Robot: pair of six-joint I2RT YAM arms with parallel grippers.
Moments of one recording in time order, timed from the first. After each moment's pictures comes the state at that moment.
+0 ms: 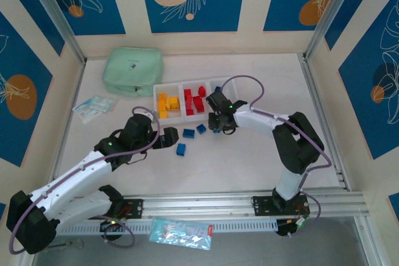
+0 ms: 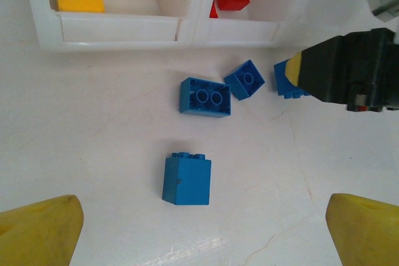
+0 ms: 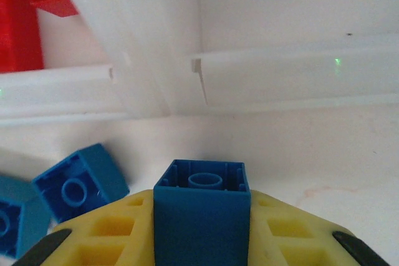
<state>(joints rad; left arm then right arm) -0.66 0.95 0.69 -0.49 0.03 -0.73 0.64 1.72 1.11 -0.54 0.10 0.61</state>
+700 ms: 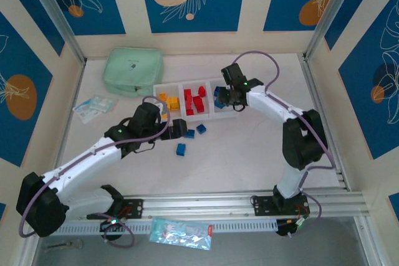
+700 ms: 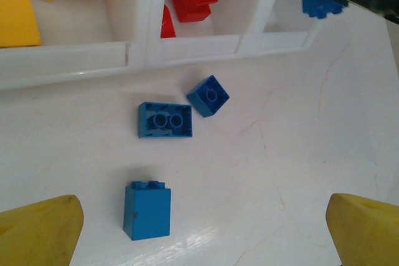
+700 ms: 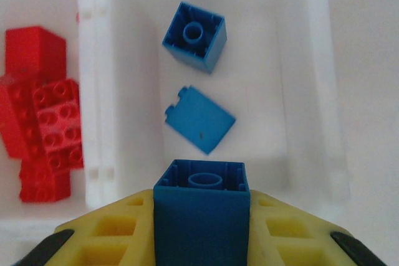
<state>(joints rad) -0.66 1.13 0.82 -0.44 0.10 -0.69 0.44 1.78 1.38 -0.62 0.09 0.42</state>
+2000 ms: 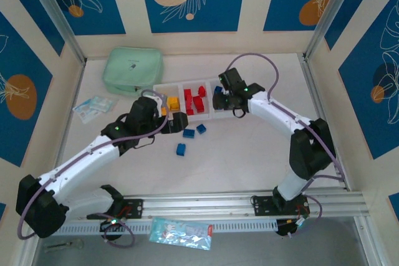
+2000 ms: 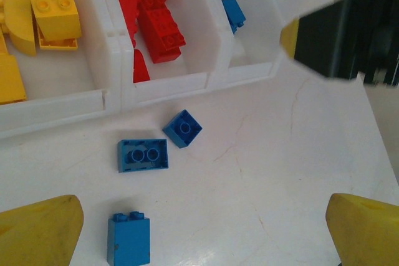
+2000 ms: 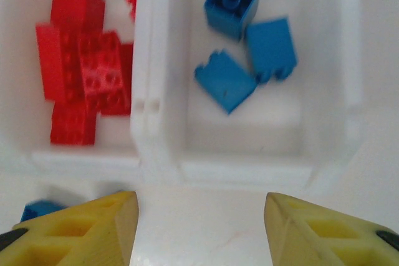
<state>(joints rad) -0.65 1.10 0.87 -0.42 0.11 -0.65 0.54 1.63 1.27 -0.65 0.10 0.39</state>
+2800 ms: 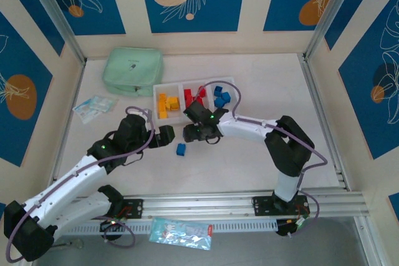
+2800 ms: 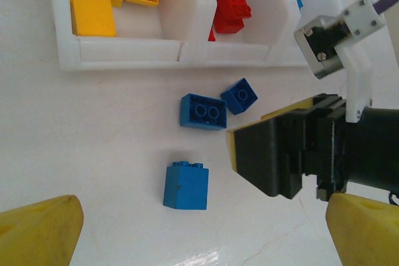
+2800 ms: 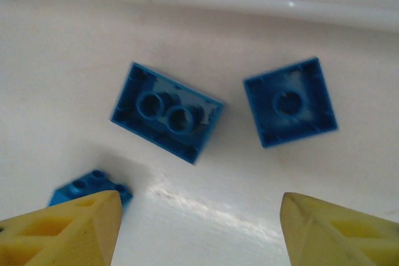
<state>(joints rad) -0.64 0.87 0.69 -0.52 0.01 -0.73 0.87 1.79 1.22 -0.57 0.05 0.62</state>
